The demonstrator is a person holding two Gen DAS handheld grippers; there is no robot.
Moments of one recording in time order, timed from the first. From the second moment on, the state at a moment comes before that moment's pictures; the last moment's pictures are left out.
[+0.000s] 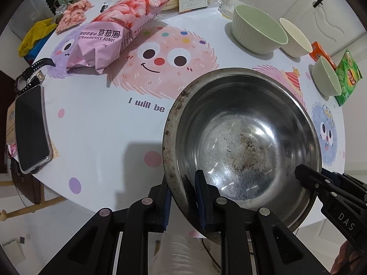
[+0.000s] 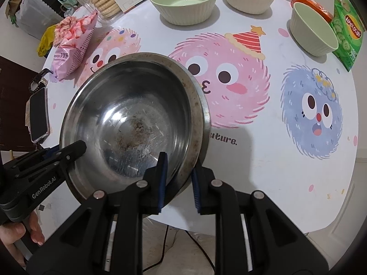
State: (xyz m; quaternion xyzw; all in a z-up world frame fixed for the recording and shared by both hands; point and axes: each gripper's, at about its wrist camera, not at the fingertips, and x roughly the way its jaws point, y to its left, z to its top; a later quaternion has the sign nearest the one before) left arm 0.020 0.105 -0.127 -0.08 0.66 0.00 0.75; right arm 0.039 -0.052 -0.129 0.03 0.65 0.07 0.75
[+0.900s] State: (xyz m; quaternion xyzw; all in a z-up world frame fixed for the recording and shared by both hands) left arm 0.025 0.108 -0.115 -0.10 0.63 0.02 0.77; right arm 0.042 -0.071 -0.111 0.02 0.64 0.07 0.77
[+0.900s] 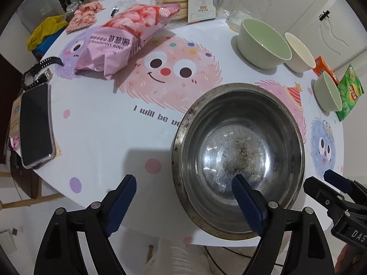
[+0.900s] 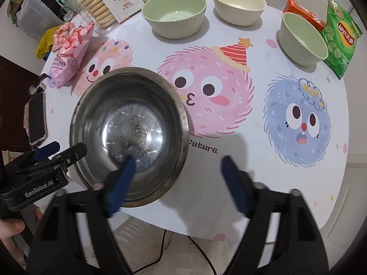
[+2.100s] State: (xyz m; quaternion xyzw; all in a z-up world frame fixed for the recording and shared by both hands) left arm 0.208 0.072 -0.117 -0.12 0.65 0.03 0.75; right arm 0.215 -0.151 -0.120 0.24 0.64 0.04 0.73
